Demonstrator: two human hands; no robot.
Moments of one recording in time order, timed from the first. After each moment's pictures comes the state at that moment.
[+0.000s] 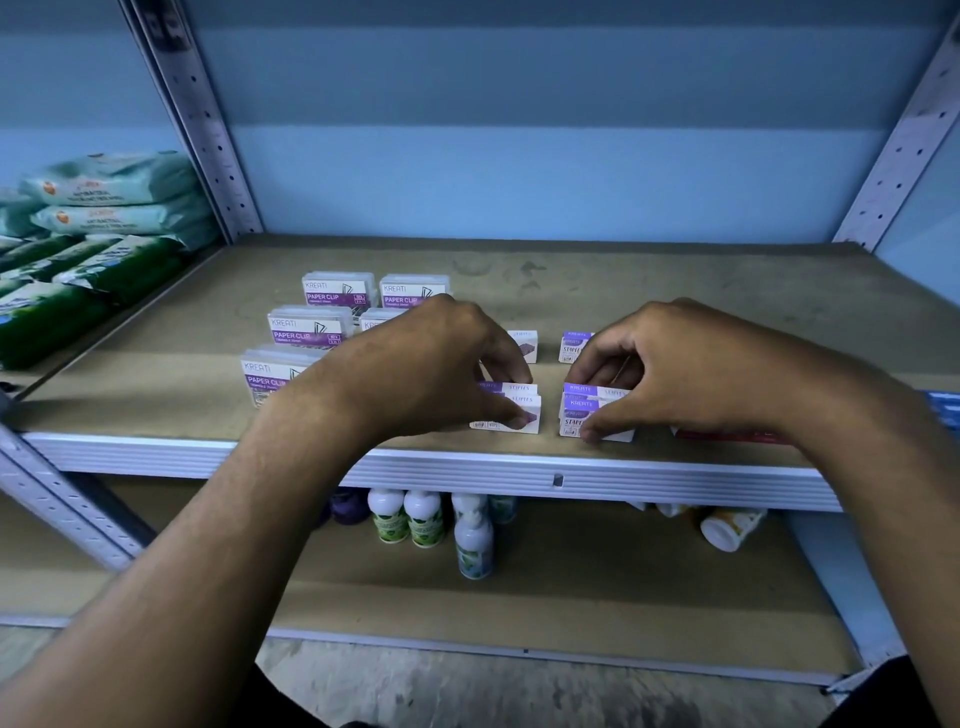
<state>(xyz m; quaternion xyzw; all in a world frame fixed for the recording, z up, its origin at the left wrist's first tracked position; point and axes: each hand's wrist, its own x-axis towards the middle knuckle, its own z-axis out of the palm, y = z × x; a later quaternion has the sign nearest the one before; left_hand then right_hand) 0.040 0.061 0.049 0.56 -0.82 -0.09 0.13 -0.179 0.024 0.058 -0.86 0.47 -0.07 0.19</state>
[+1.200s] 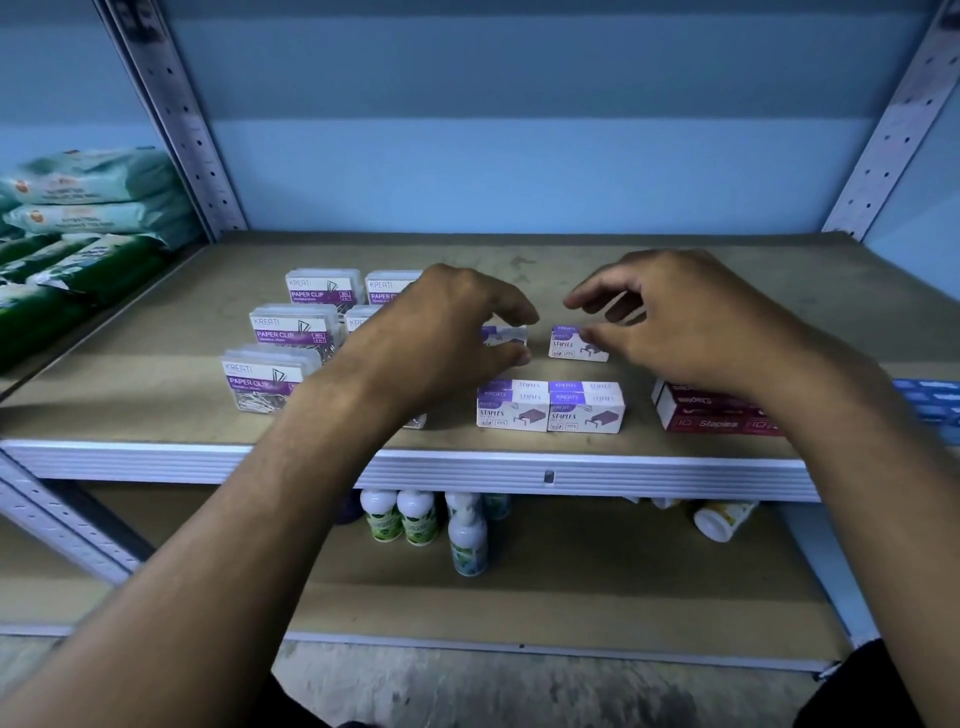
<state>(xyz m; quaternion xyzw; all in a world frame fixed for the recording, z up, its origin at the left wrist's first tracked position) 0.027 0.042 0.047 0.57 -0.79 -0.04 0.22 -0.184 -0.005 0.050 -0.84 0.48 -0.22 0.12</state>
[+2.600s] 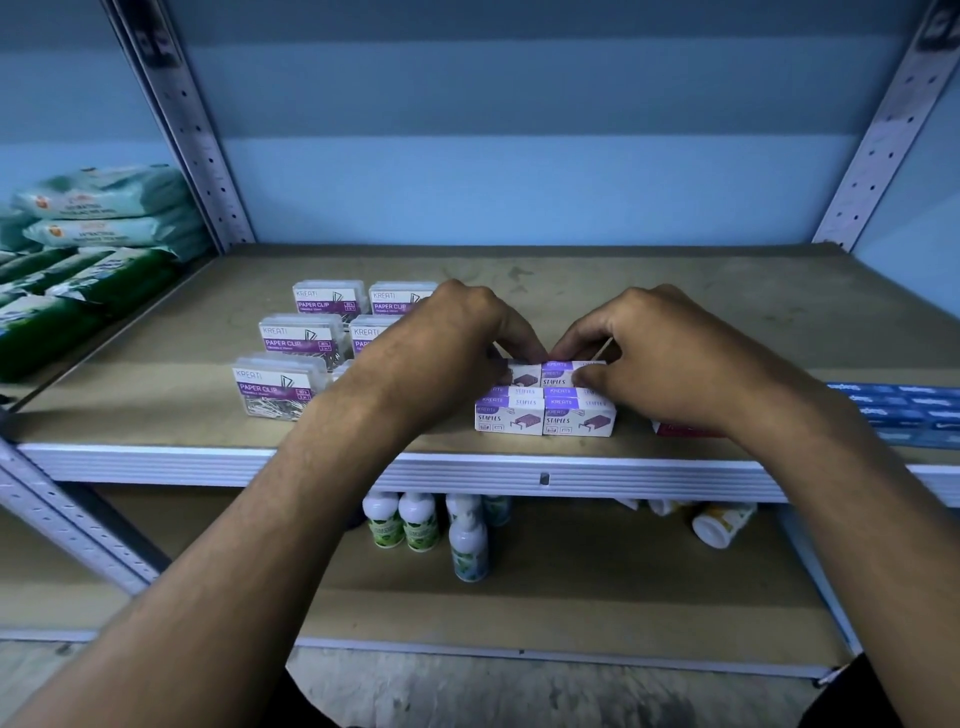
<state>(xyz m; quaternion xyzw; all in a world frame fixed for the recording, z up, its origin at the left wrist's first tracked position) 0.020 0.049 0.047 0.56 -0.79 -0.08 0.22 -0.178 0.017 0.048 -0.85 0.48 -0.18 0.14</state>
